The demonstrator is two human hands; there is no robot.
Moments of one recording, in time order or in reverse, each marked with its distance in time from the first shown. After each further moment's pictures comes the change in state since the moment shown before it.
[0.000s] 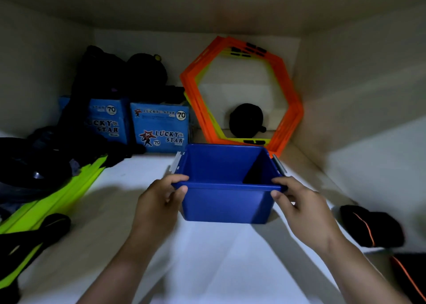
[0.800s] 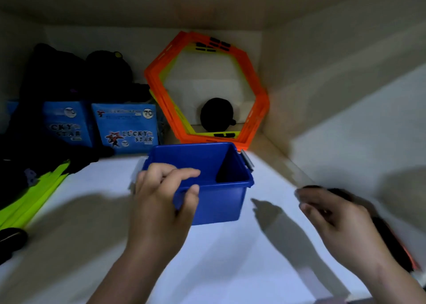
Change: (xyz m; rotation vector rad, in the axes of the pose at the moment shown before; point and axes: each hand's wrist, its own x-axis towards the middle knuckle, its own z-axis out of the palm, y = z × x) left_hand -0.047 0.087 0.032 0.255 0.083 0.355; right_hand -0.080 0.029 -0.093 -0.089 0.150 0.070
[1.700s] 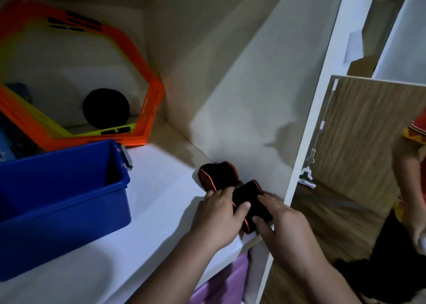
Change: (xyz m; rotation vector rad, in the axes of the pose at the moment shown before) left_hand -0.060 0.172 0.230 -0.175 -0.859 0.193; right_hand -0.078 0.097 -0.062 -0.431 0.040 0.237
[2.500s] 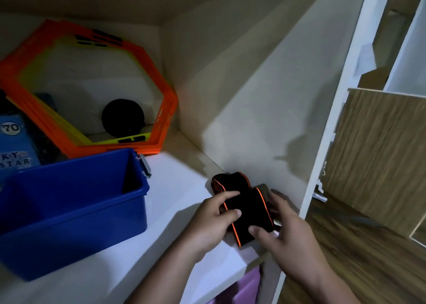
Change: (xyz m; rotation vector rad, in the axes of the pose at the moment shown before) left_hand -0.021 -0.016 -0.049 -0.736 -0.104 -0.167; right_hand 0.008 -0.018 0.004 0.385 -0.003 0.055
